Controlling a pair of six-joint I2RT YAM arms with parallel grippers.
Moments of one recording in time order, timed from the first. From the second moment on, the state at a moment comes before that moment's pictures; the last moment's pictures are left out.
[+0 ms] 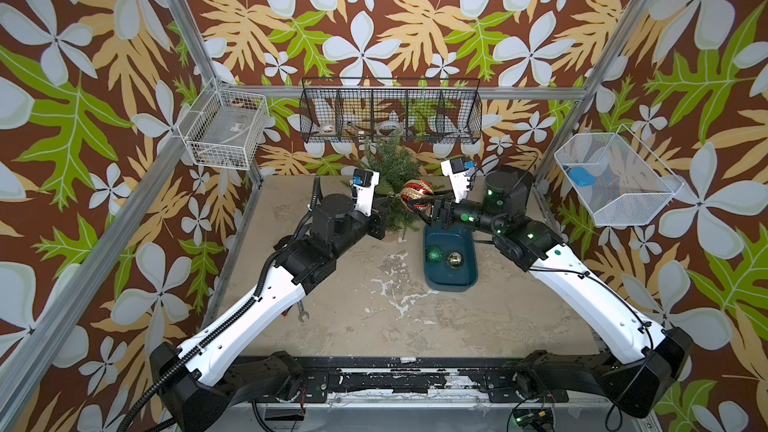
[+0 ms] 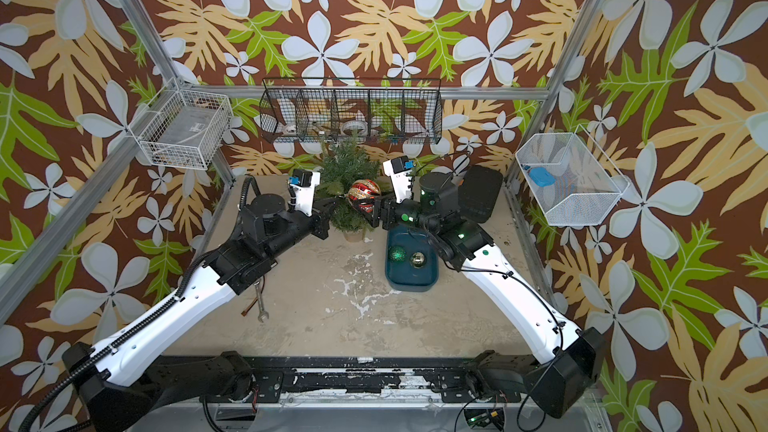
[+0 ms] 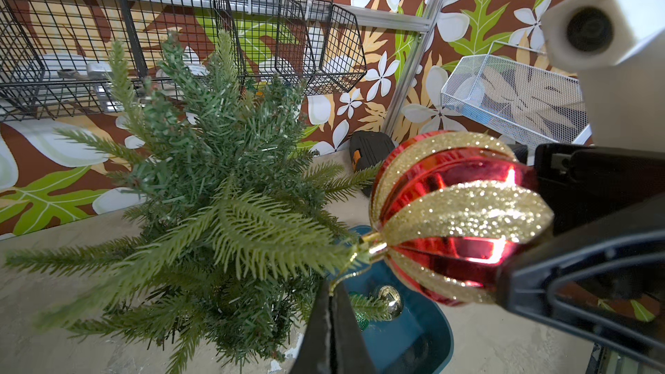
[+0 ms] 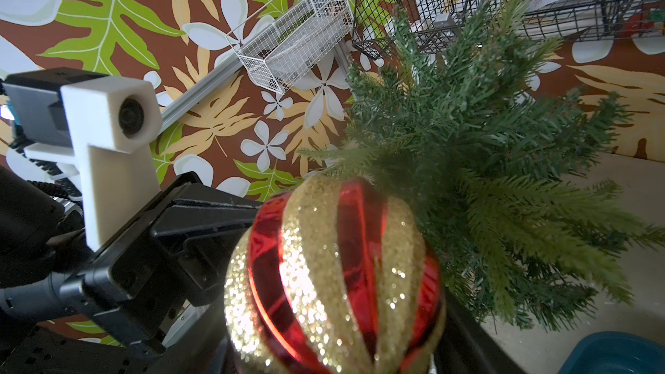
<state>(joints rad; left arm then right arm) -0.66 1.19 1.19 -0.18 -0.04 -0.22 0.54 1.31 1.33 -0.24 -0.45 0.40</state>
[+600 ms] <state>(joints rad) -0.64 1.21 1.22 -0.18 -0.04 -0.20 0.54 1.33 1.34 -0.20 -0.43 0.40</state>
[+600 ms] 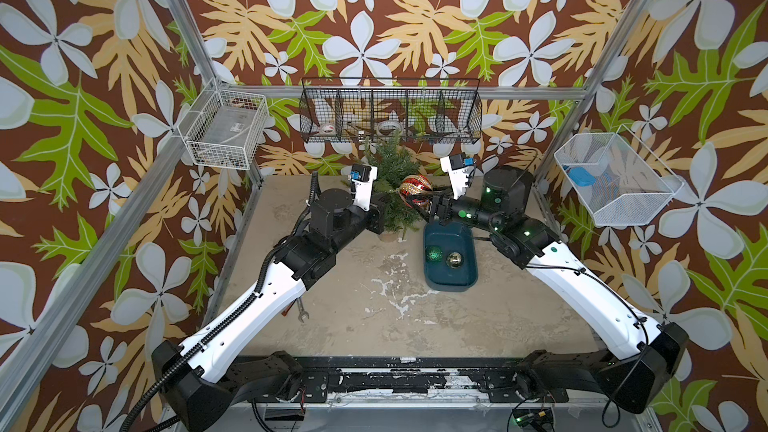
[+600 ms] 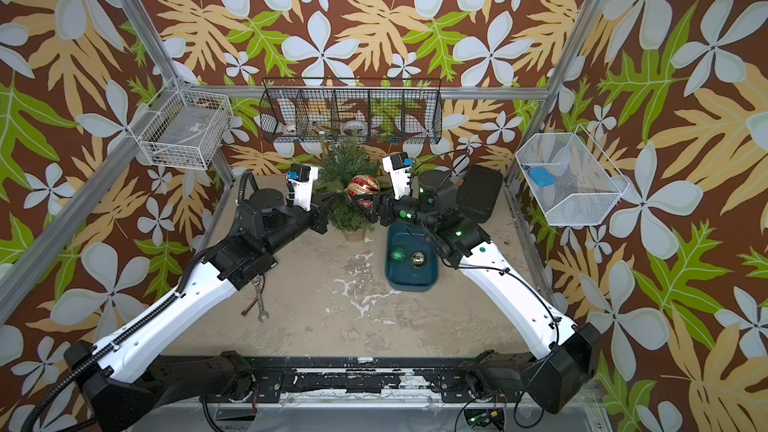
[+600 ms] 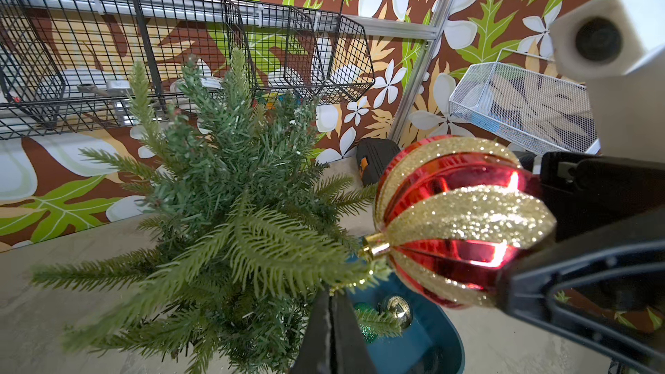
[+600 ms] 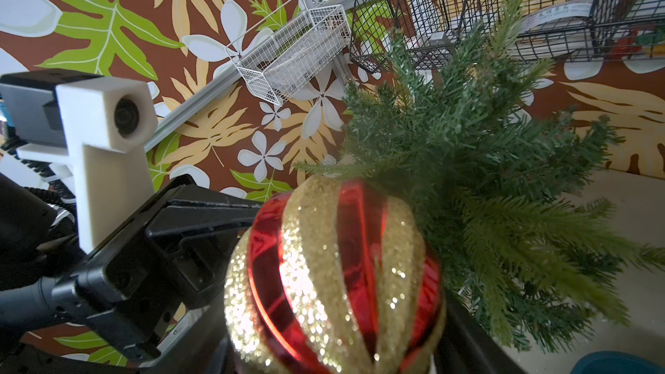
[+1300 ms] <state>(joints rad) -0.64 1.19 1.21 -0.18 -0.01 -0.20 0.54 1.31 1.32 -0.17 -0.45 0.42</state>
